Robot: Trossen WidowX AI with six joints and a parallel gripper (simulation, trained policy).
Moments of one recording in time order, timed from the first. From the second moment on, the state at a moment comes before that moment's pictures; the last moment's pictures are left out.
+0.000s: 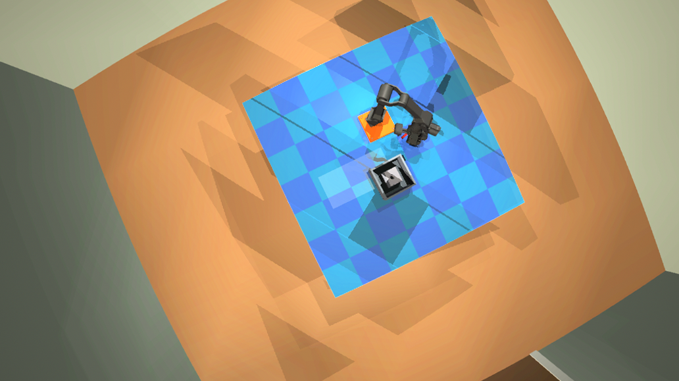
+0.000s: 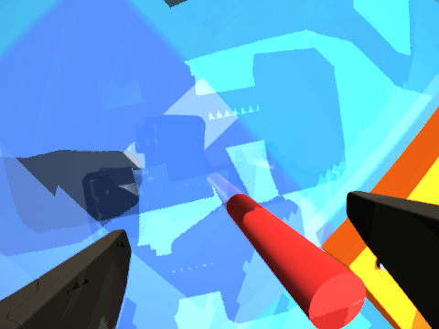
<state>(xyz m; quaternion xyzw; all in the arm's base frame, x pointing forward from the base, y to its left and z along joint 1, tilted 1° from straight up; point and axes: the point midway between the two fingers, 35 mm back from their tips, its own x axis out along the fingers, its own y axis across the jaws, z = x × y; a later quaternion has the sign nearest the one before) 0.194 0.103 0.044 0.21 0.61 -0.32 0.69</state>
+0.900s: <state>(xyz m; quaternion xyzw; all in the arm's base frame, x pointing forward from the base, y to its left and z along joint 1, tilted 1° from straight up) 0.203 0.077 0.060 0.15 0.60 -0.35 0.70</state>
